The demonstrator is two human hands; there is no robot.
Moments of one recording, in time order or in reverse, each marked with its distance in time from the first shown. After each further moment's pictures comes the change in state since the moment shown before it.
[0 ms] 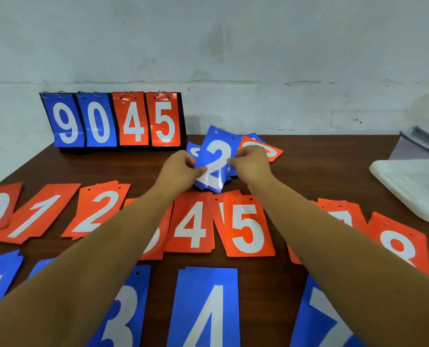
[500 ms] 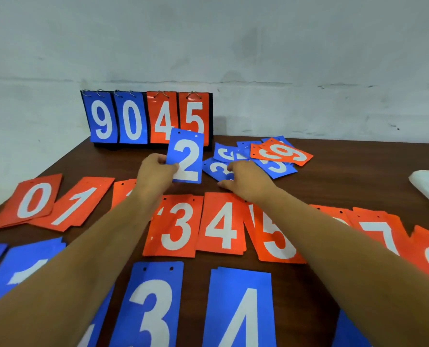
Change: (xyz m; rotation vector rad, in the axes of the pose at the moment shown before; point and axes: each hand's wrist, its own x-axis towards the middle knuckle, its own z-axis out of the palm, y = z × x) left_hand -0.006 -0.059 -0.069 -0.337 0.242 -0.282; right_hand -0.016 -0.009 0.047 -0.750 -0.364 -0.435
